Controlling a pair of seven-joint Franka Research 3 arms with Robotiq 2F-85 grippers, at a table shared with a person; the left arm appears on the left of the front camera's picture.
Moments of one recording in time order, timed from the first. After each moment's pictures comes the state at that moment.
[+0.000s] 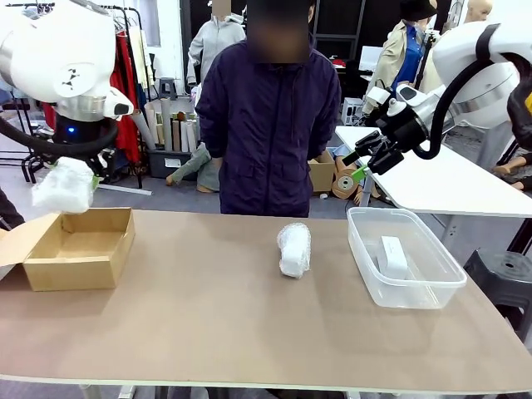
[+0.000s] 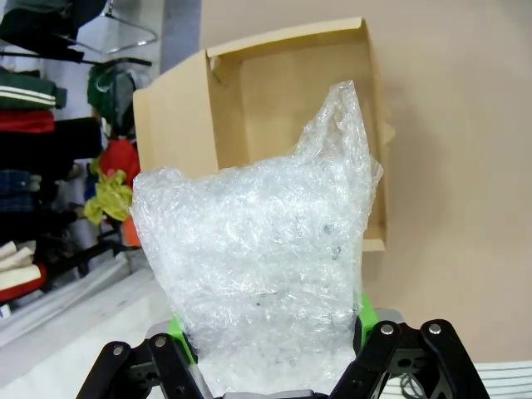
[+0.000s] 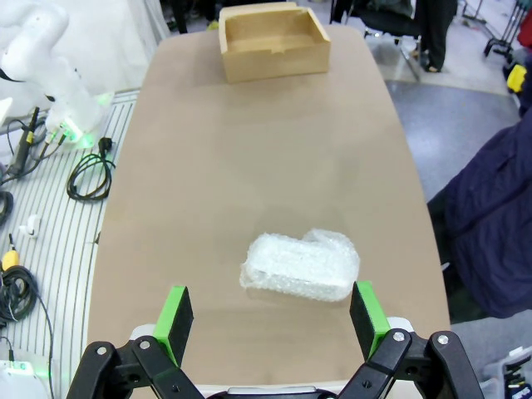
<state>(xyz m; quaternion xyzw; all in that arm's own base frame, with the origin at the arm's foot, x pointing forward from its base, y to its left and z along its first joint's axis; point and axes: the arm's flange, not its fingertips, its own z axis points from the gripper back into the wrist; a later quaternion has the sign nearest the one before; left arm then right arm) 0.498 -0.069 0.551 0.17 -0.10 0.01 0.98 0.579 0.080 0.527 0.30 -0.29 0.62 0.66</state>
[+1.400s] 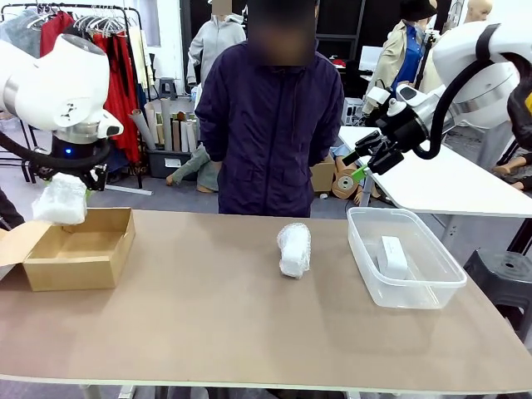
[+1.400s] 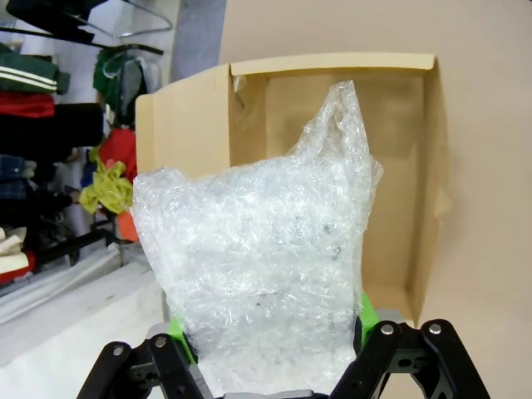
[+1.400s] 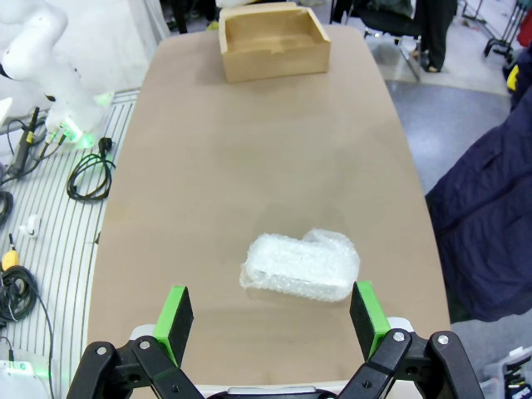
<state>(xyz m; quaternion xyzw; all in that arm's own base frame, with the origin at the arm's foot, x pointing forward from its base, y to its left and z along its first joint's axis) 0.546 -0.029 0.490 0.18 -0.10 0.06 0.98 0.579 0.080 0.527 0.30 -0.29 0.62 0.66</state>
